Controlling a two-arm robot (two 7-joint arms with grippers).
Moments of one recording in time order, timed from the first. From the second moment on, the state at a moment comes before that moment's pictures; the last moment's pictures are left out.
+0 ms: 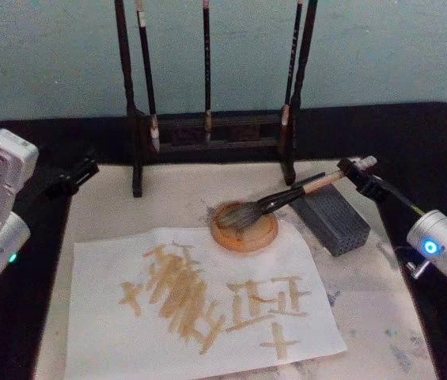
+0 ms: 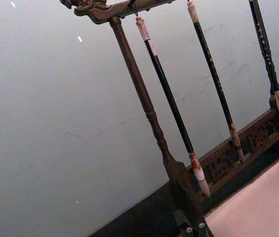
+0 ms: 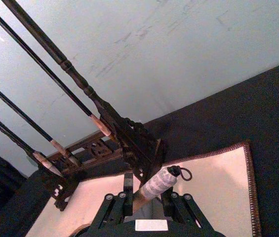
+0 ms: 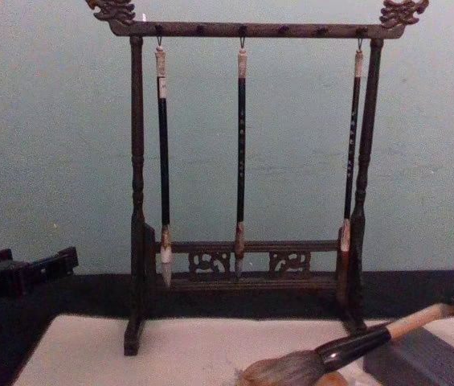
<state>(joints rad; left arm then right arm) -0.20 0.60 0.45 -1.41 -0.25 -0.12 0.03 0.27 0.39 -0.29 -1.11 1.03 0.09 0.45</state>
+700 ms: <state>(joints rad) -0.20 0.60 0.45 -1.41 -0.25 -0.12 0.03 0.27 0.39 -0.29 -1.12 1.03 0.09 0.44</state>
